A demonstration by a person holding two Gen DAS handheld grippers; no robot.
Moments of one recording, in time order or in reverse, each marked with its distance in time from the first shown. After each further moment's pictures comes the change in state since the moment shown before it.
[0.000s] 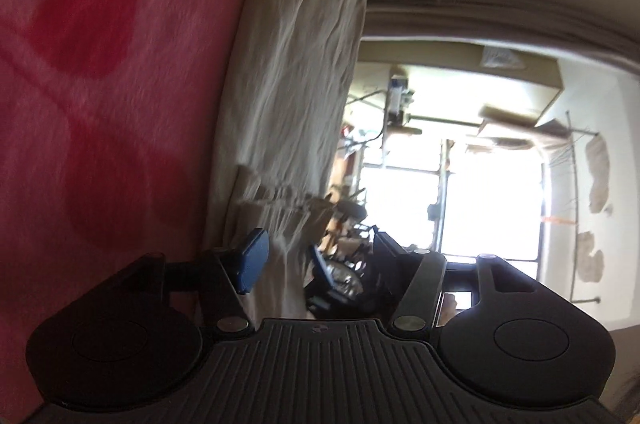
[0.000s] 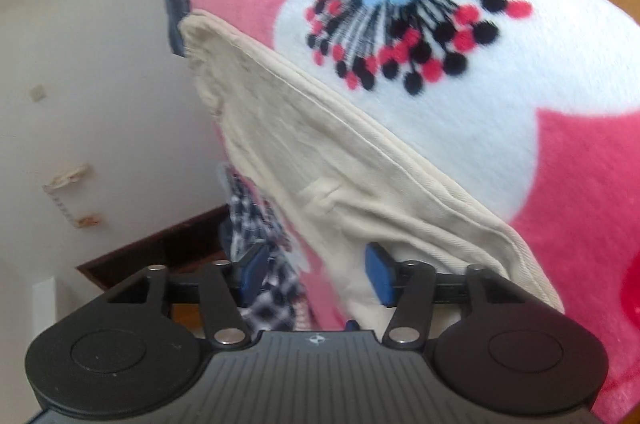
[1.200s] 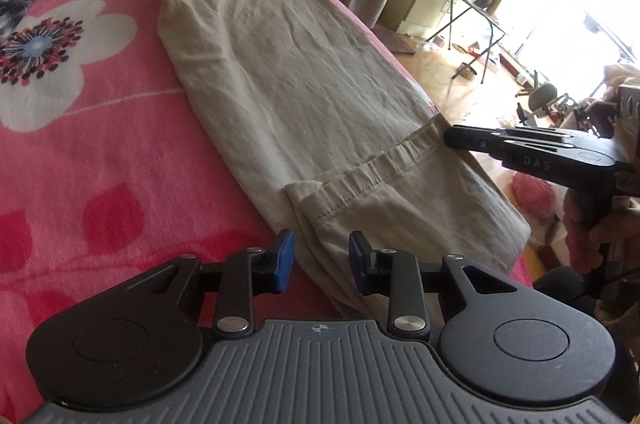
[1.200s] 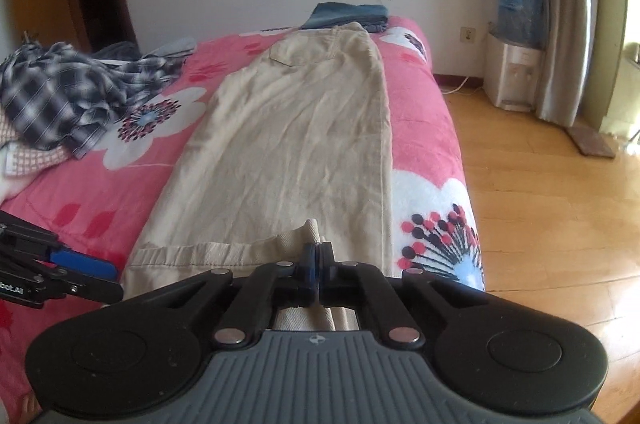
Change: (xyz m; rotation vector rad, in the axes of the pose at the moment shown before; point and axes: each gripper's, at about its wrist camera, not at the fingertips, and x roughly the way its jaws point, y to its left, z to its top) left arm 0.088 -0.088 -0.098 0.921 -0.043 0.703; right arm 0.038 0.082 -0.107 -1.466 -0.284 -0.626
